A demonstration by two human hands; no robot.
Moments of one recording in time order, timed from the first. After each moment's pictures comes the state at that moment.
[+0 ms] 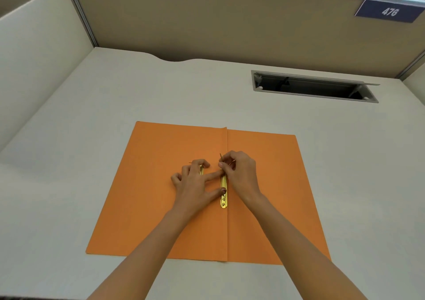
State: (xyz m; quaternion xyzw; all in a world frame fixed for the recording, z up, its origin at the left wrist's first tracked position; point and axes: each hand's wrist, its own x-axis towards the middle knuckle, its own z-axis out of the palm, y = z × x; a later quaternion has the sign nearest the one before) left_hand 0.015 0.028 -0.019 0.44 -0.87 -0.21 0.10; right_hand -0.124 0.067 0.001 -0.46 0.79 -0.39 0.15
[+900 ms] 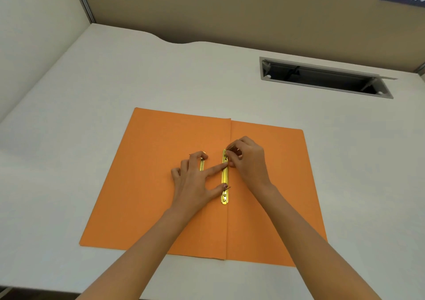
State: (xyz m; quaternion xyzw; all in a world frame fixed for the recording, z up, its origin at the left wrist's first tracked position) left_hand 0.014 0.034 -0.027 0.46 -0.86 -0.18 0.12; right_hand -0.148 0.059 -0.003 -0.56 0.73 -0.37 0.09
